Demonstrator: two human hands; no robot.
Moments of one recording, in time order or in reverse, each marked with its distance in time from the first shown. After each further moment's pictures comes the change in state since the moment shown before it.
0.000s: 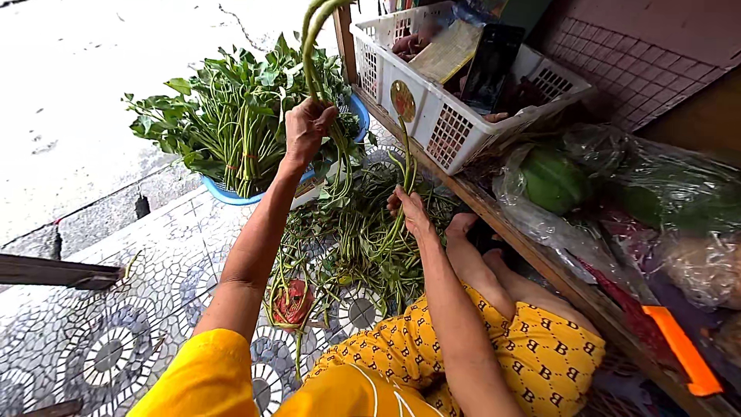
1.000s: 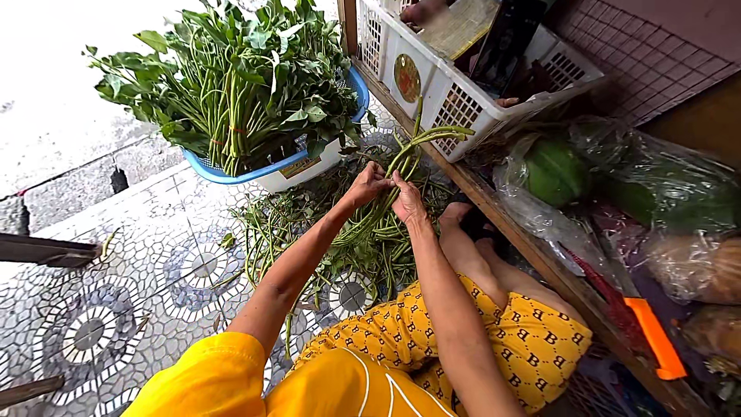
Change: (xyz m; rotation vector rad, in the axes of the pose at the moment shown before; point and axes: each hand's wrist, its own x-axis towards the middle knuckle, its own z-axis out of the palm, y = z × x) left_hand -0.107 -0.051 0.141 -0.344 -0.554 -0.371; right_hand 0.020 0.019 0.009 0.423 -0.027 -0.056
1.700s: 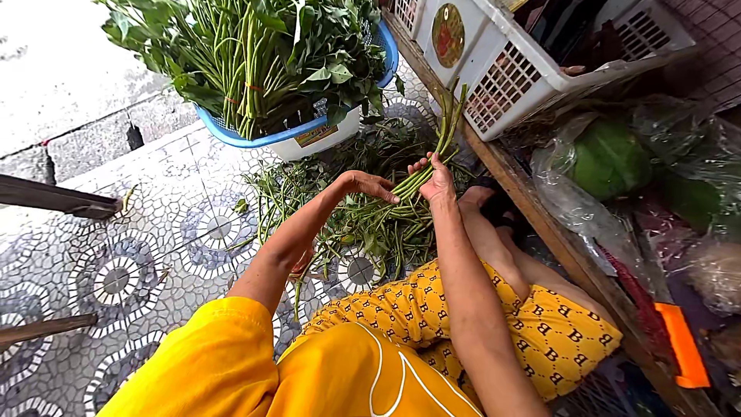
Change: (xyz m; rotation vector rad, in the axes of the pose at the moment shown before) left_hand -0.028 -0.022 -0.032 0.209 -0.706 -0.272; right_hand 0.014 0.000 -0.018 0.193 0.223 0.110
